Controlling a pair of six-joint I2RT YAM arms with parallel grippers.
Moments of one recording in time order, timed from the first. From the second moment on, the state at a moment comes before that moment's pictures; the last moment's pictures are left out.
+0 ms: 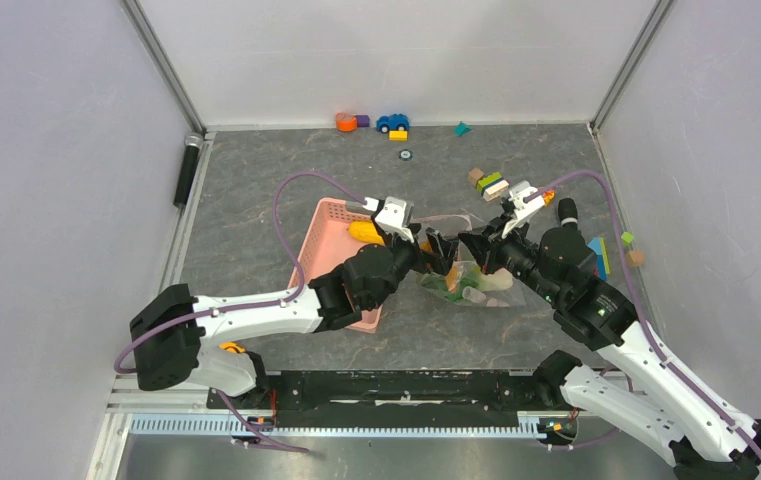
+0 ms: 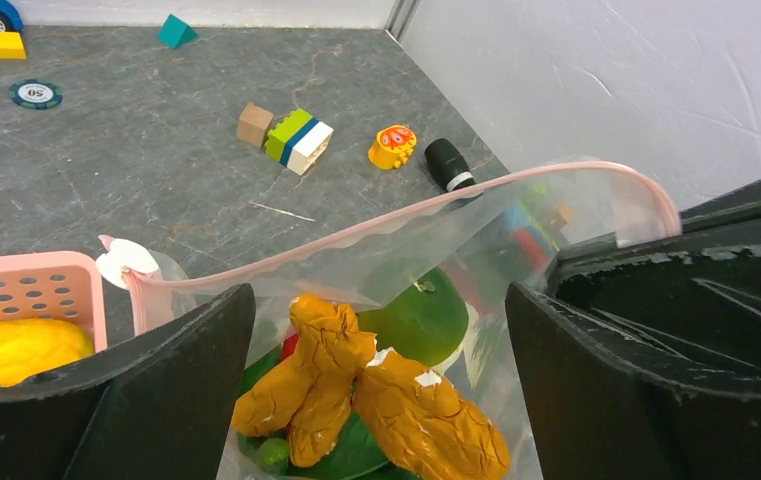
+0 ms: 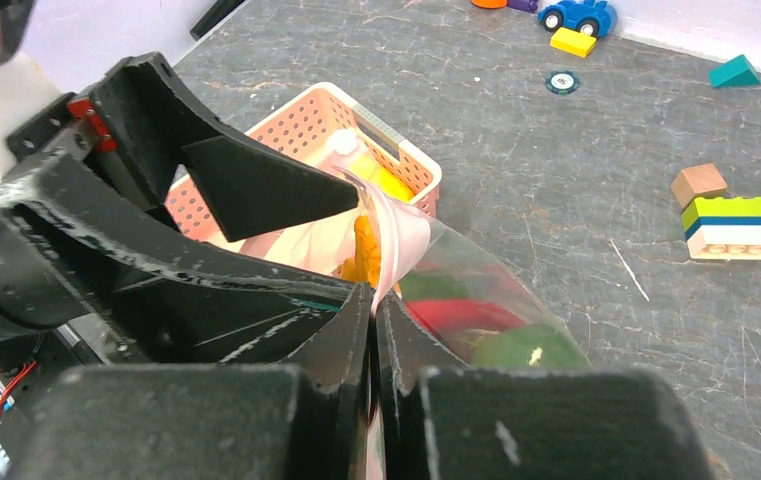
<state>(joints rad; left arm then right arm) -1.16 1.39 0.85 0.52 -0.53 -0.42 0.70 0.70 0.82 -0.28 0.02 0.18</state>
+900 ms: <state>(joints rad) -0.74 1.11 0.94 -0.24 -0.45 -0.63 0.70 0.72 0.87 -0.38 0.22 0.14</state>
